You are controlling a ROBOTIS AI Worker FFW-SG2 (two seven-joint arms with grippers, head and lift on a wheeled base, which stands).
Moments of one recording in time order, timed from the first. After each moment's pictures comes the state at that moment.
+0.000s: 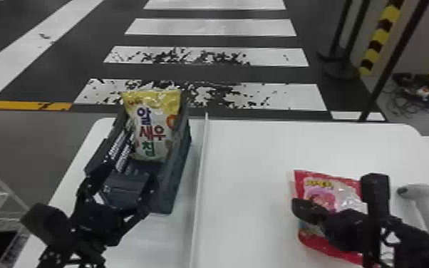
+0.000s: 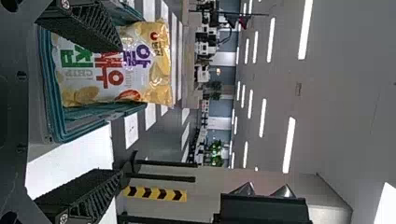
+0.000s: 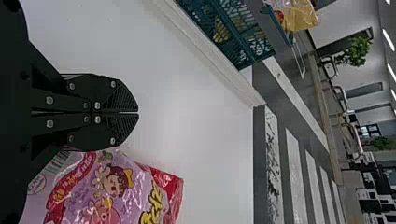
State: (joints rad) left arm 0.52 0.21 0.02 -1.95 0.24 -0.16 -0.20; right arm 0.22 -0.17 -0.04 -1.84 -0.11 0.67 0.61
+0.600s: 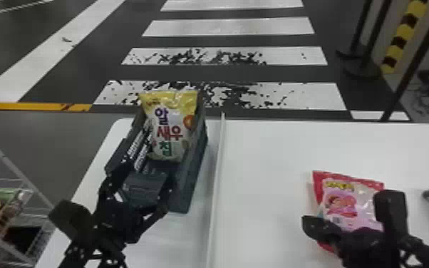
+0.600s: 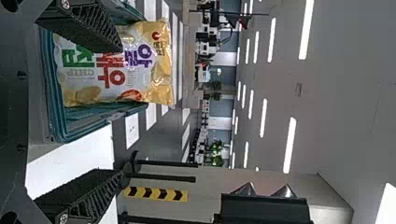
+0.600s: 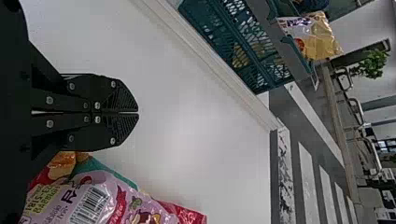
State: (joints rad) left arm 0.52 0.21 0.02 -1.94 0.24 -0.16 -0.20; right arm 0.31 -0.17 0.00 -1.92 -0.08 0.69 0.62
